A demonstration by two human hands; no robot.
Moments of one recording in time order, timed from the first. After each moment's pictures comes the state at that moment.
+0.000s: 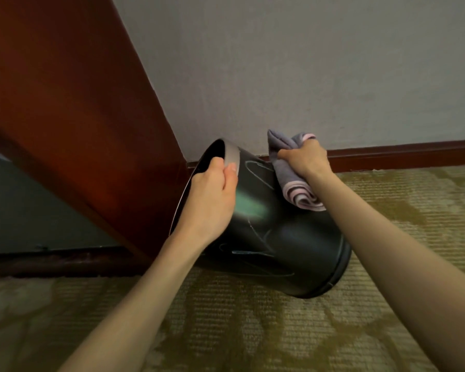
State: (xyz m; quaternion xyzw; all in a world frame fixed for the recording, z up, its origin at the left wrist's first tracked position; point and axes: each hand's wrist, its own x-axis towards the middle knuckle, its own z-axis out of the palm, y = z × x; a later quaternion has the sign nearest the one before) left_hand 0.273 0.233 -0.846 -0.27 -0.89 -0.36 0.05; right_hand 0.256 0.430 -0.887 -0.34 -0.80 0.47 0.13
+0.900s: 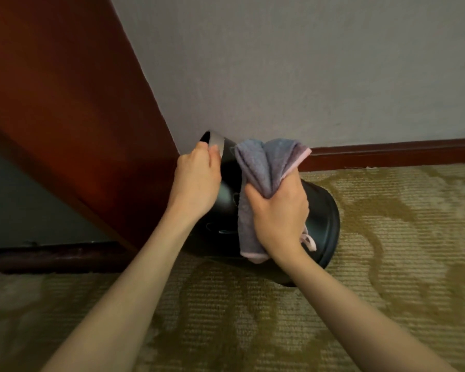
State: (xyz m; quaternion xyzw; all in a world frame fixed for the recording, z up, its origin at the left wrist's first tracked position) left_hand 0.248 0.237 -0.842 -0.22 -0.92 -0.32 0.10; right_hand 0.329 0.326 -0.898 -0.22 -0.77 0.46 0.39
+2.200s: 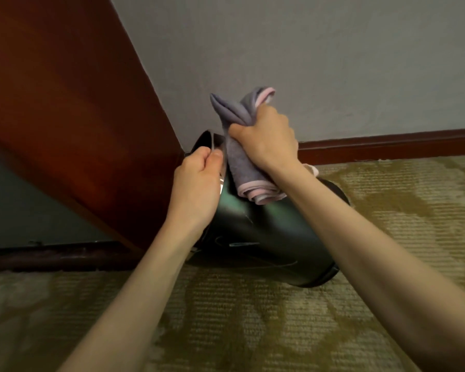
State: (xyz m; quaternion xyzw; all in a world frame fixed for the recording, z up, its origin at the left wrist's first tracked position) left_hand 0.256 0.230 -0.850 -0.16 -0.87 -0.46 0.06; right_hand 0.248 0.358 -0.845 -0.22 -0.85 0.41 0.24
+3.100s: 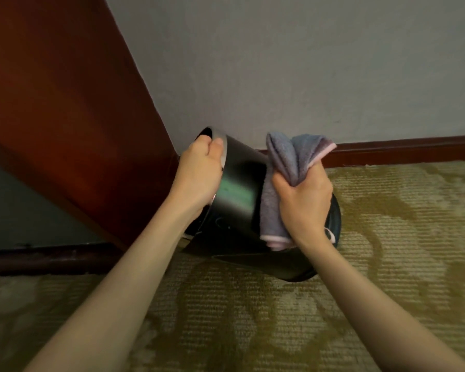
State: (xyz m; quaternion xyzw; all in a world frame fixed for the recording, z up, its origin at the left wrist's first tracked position) left_hand 0.240 0.249 -0.843 -0.18 -0.87 -0.46 0.02; right_hand 0.324 0.370 -0.910 -0.26 -0.76 0.45 0.39
